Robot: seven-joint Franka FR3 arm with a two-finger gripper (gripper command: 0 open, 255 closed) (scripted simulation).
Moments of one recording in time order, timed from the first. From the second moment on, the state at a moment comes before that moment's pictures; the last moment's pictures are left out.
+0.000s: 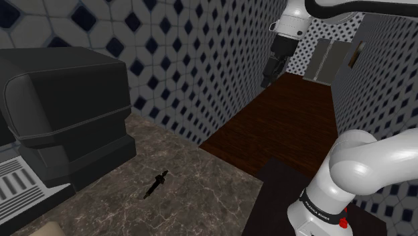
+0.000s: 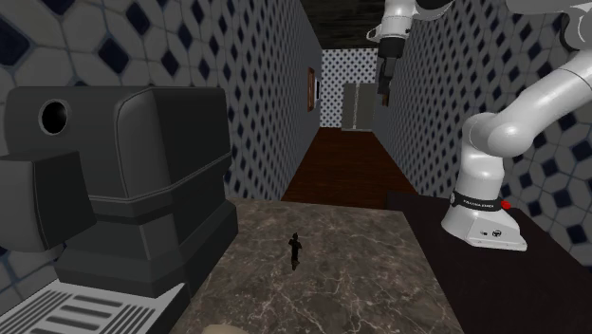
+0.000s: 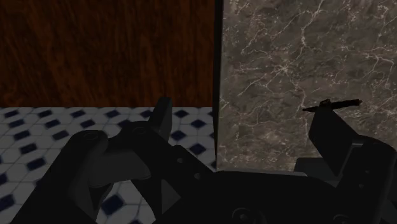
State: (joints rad) arm 0.01 -0.81 -0.07 -2.36 -0.01 1.64 -0.16
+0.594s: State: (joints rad) arm 0.03 -0.80 0.06 -2.53 0.09 1.82 0.05
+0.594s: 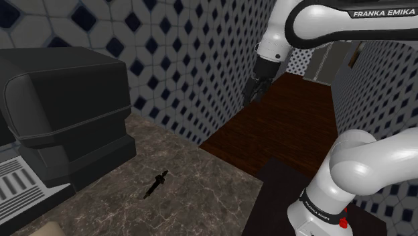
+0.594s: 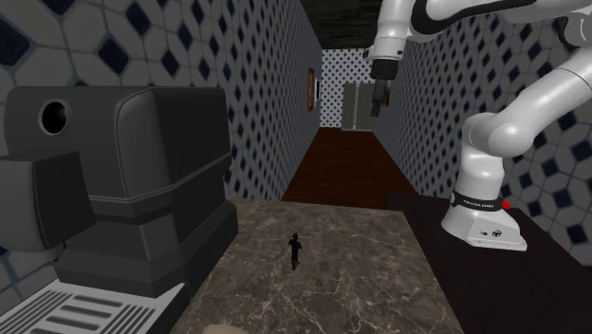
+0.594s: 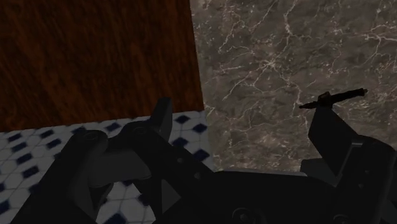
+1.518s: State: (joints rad) arm 0.05 -0.47 0.35 -2.62 0.24 2.27 0.47
